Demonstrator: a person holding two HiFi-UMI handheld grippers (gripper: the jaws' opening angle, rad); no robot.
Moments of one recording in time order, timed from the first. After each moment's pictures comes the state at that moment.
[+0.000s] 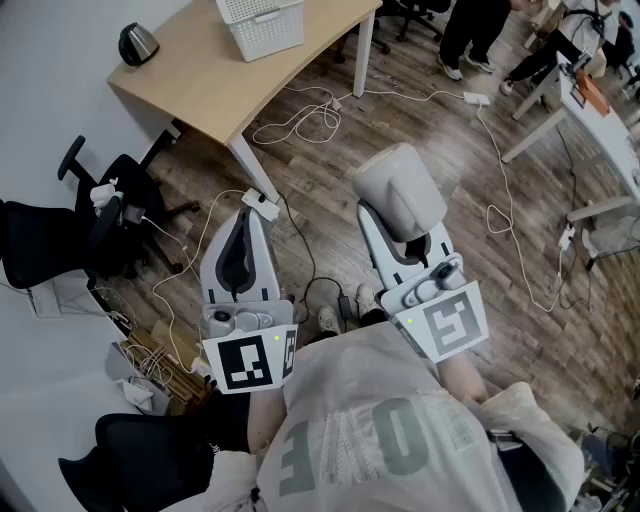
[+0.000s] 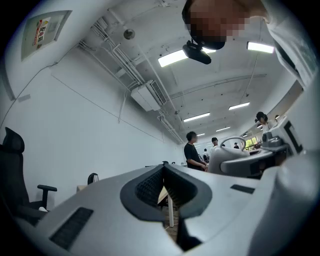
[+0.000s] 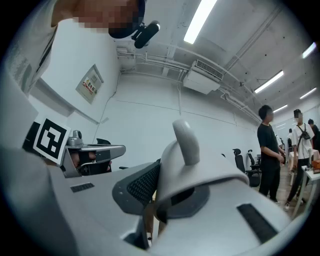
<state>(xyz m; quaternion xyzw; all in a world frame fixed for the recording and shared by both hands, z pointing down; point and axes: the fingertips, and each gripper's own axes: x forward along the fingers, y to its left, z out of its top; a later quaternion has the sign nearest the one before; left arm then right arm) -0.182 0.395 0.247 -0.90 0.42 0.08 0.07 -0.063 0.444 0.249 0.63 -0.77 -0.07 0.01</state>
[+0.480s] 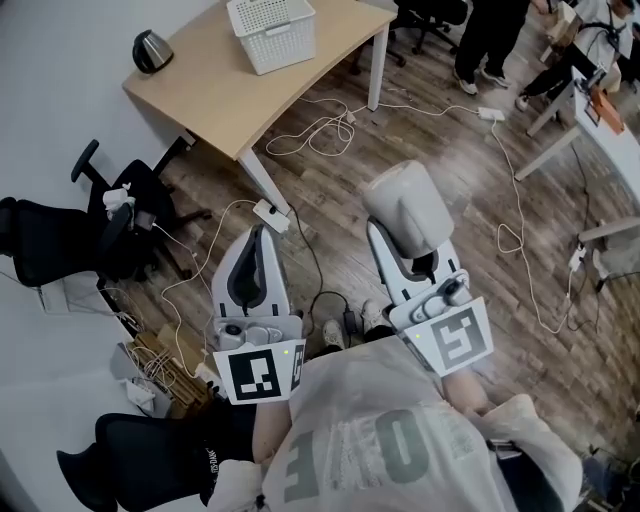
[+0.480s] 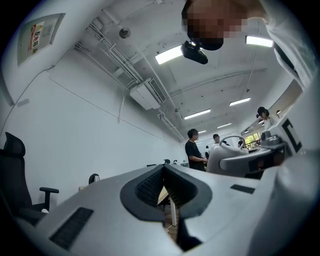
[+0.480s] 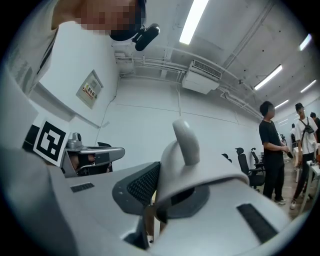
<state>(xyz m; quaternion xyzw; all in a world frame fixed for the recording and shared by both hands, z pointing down) -0.153 0.391 0.251 -0.90 0.43 0.06 0.07 -0.033 0.436 0.249 0.61 -0.79 -0.07 -0.01</state>
